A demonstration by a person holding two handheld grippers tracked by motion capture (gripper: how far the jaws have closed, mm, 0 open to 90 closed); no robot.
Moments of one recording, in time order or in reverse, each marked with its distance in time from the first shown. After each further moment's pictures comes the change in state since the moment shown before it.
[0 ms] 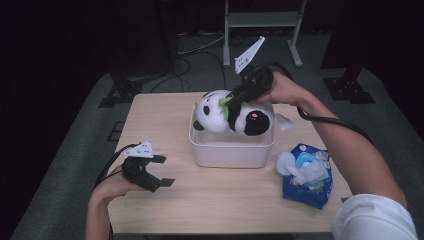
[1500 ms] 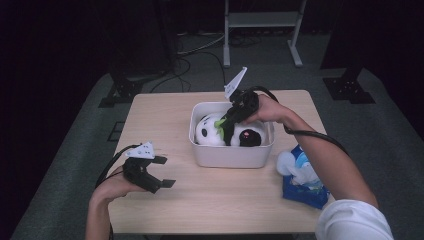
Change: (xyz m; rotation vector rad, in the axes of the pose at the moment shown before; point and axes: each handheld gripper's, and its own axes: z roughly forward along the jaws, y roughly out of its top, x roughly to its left) left arm -0.002 0.000 0.002 0.012 -0.011 0.007; right arm -0.018 -0.041 0.080 0.076 0.090 0.041
